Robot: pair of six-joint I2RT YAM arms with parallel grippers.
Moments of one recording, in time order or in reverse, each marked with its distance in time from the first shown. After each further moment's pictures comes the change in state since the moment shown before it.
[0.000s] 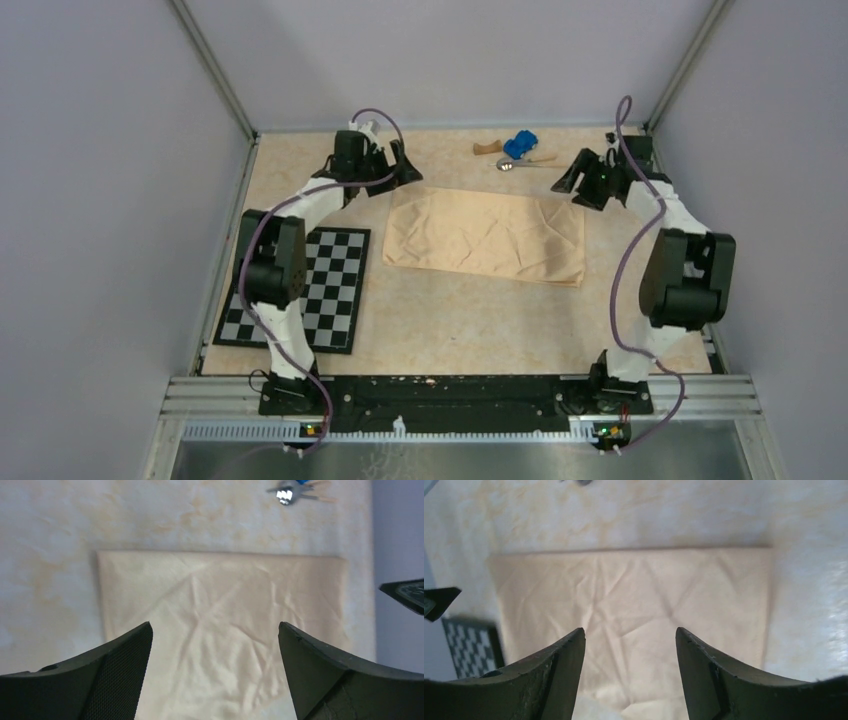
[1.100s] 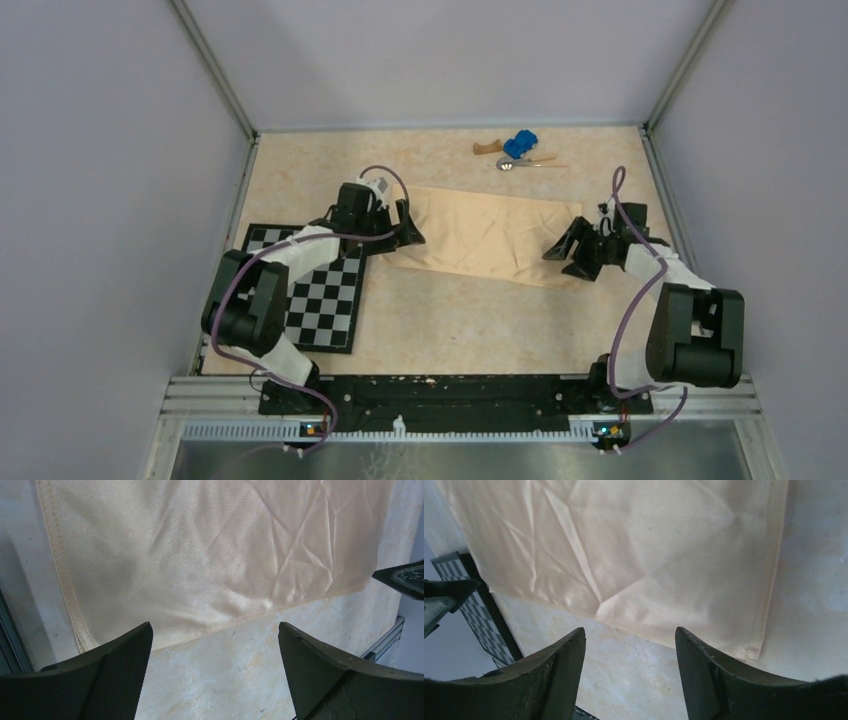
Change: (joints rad) left arm -0.106 -0.397 -0.544 -0.008 0.003 -0.035; right arm 0.005 -0.431 -0.562 -0.007 -0.114 0.055
